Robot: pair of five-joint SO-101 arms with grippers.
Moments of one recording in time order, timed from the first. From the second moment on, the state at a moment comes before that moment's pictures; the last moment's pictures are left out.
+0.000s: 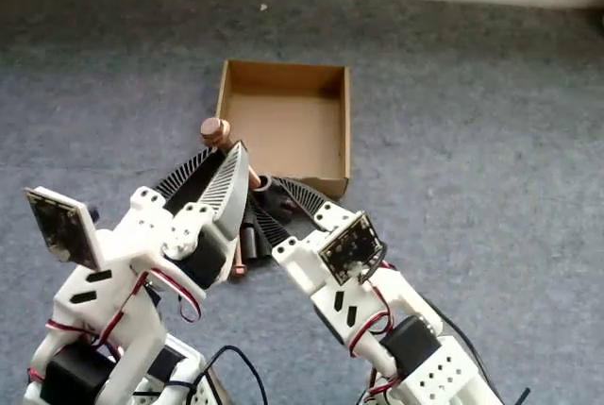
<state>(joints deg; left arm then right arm) 22.1 -88.9 50.9 47.4 27.2 -45.0 -84.3 81.8 13.8 10.3</state>
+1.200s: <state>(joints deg) 24.6 -89.0 52.2 48.7 22.0 -49.1 -98.0 81.8 20.6 12.7</state>
